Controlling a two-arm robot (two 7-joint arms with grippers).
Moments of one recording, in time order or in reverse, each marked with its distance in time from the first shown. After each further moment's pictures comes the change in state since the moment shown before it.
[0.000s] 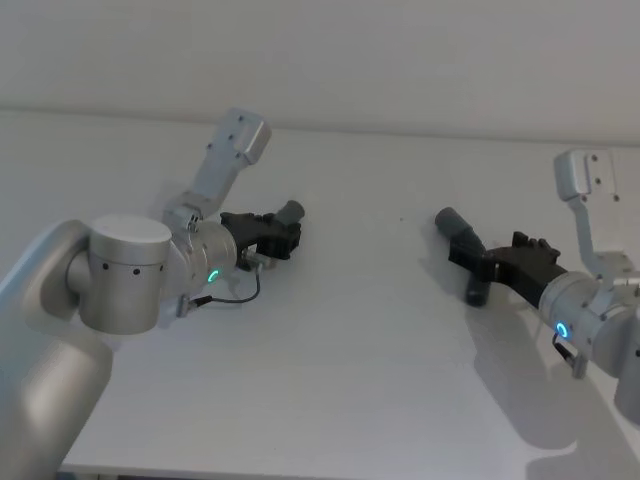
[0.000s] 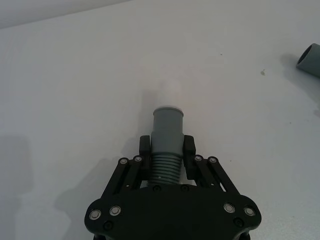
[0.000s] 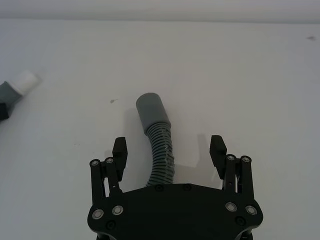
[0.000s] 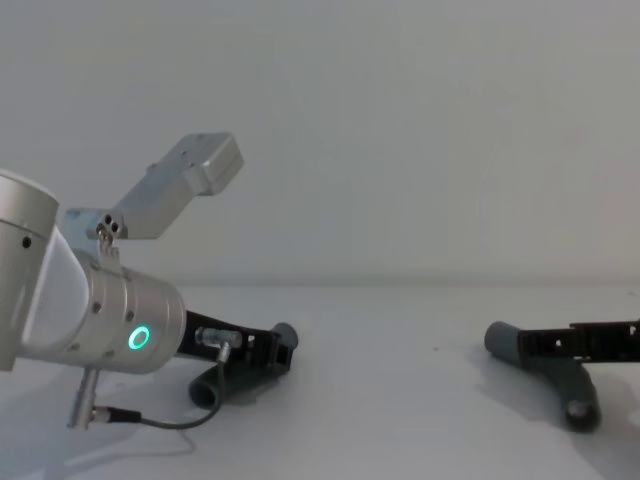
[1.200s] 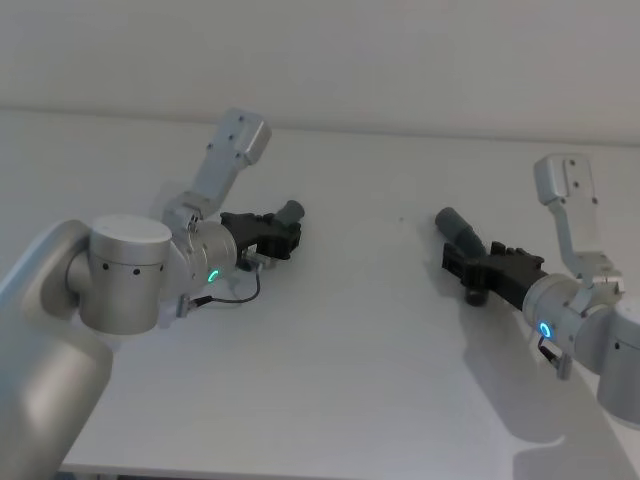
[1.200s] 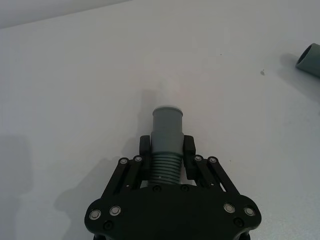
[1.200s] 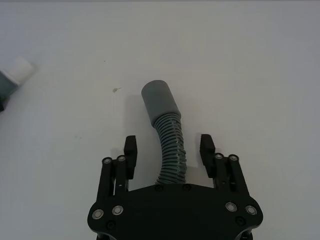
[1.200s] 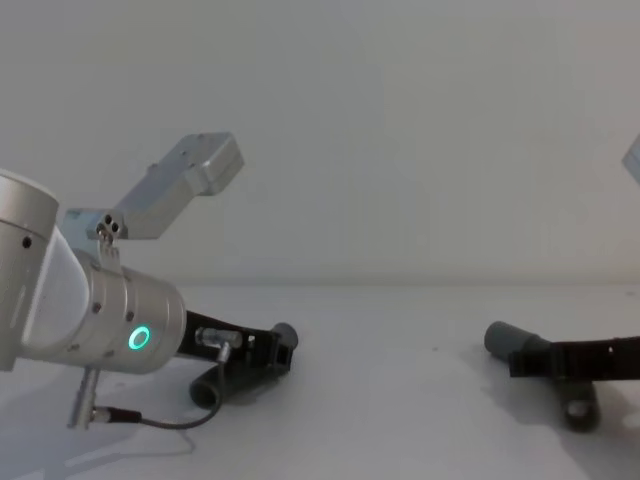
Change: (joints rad) left arm 0.000 0.000 0.000 0.000 0.000 0.000 0.000; right arm 0.024 -0.040 -0.006 0.042 -0.023 0.046 0.002
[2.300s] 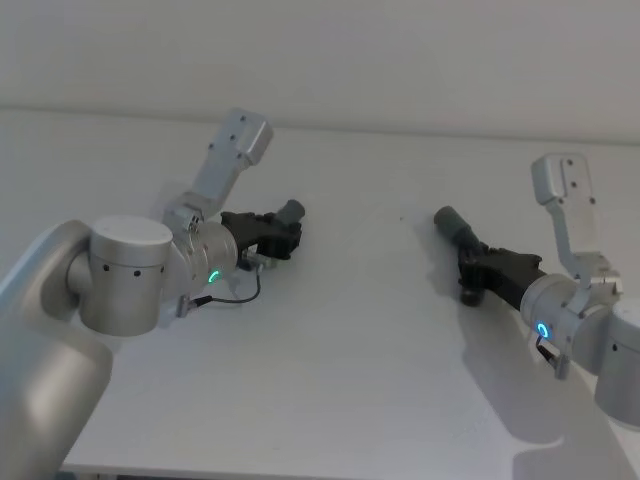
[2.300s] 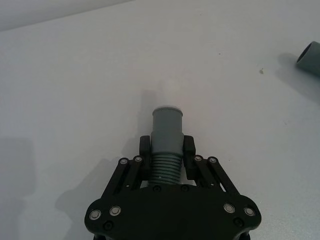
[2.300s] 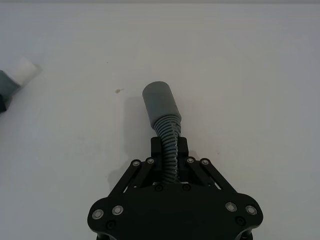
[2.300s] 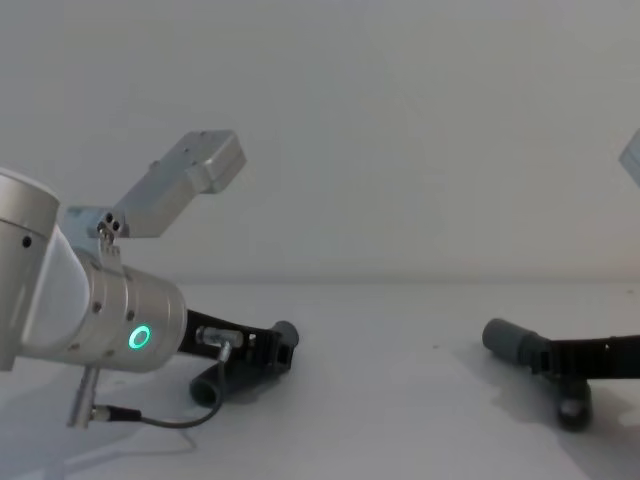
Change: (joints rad) left arm 0.003 0.004 0.004 -0.011 0.010 -0.004 0.000; right arm -0.002 -0.003 -0.003 0.000 -0.009 -0.012 0.005
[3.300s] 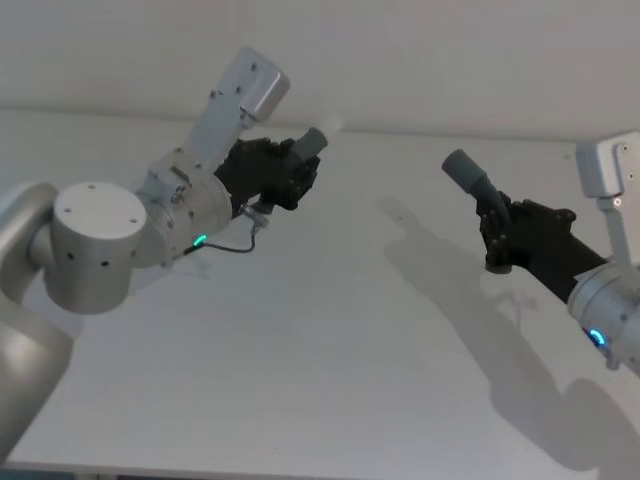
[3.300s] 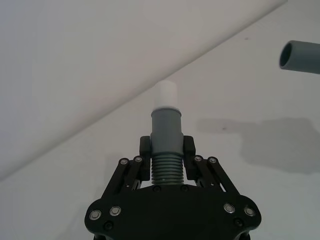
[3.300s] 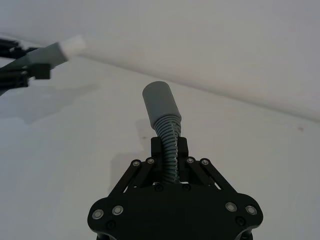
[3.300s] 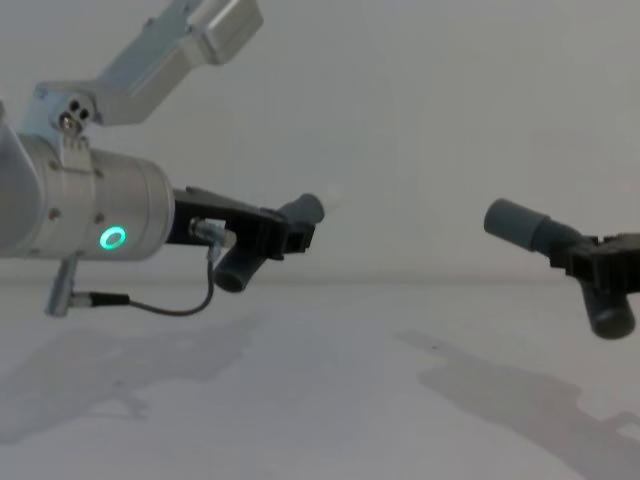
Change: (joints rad) left arm -0.021 0.127 0.054 -0.151 0.098 -0.207 -0.120; right arm -0.106 0.167 0.008 -0.186 -0.054 -0.278 0.172
